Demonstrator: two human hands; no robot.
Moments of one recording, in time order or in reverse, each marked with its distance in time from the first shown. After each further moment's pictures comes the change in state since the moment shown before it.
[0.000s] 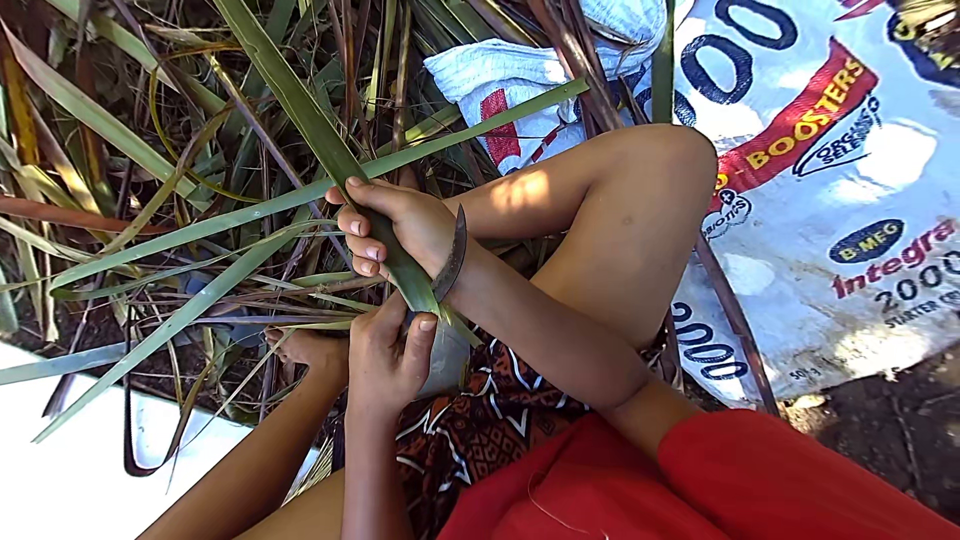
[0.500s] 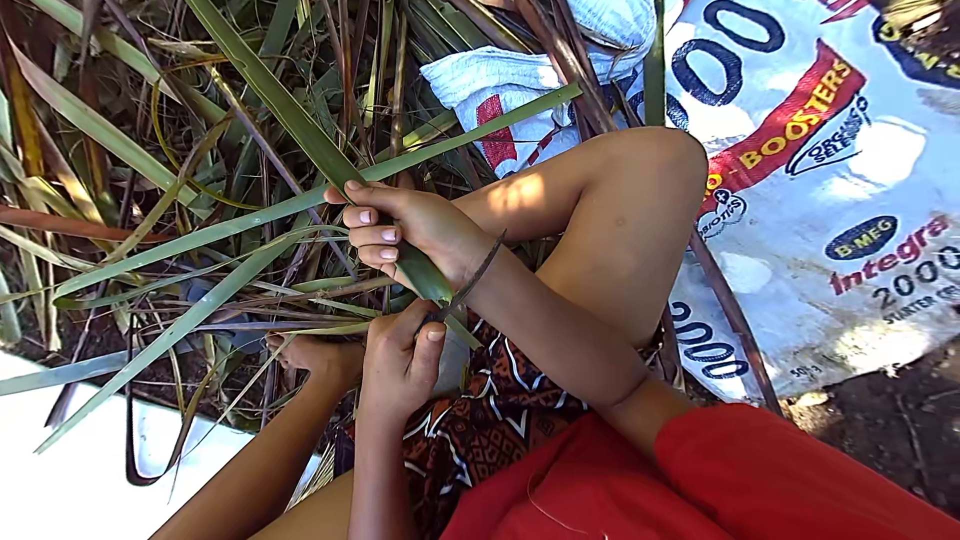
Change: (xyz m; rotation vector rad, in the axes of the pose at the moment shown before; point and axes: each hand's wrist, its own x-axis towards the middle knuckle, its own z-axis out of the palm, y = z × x) left_hand -0.002 0.004 0.009 -0.130 -0.099 -0.026; right_hand -0.003 -0.012 -0.003 0.071 -0.074 0.080
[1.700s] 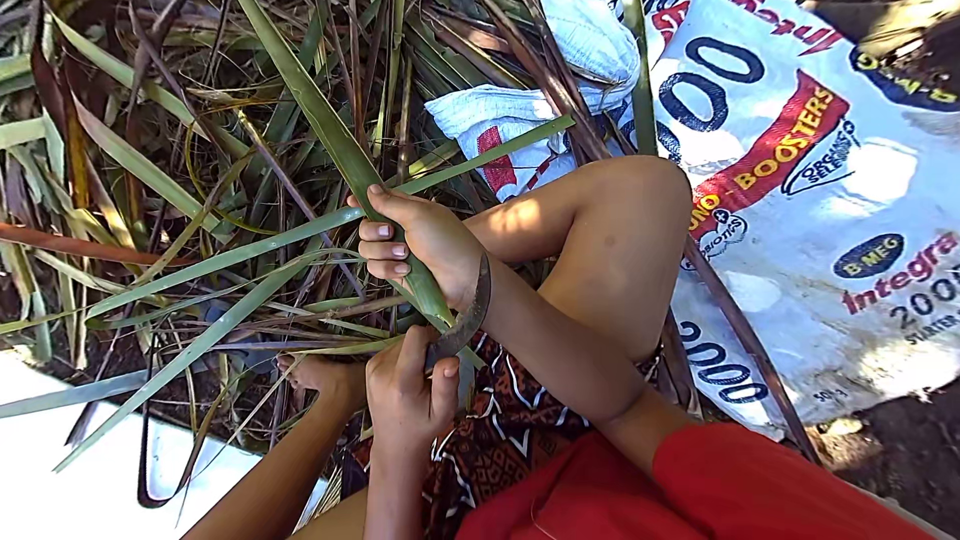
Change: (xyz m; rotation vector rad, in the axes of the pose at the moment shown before) left_hand -0.002 0.022 0.008 0.464 0.242 0.151; right_hand -0.004 -0.006 0.012 -0.101 0.116 -0.123
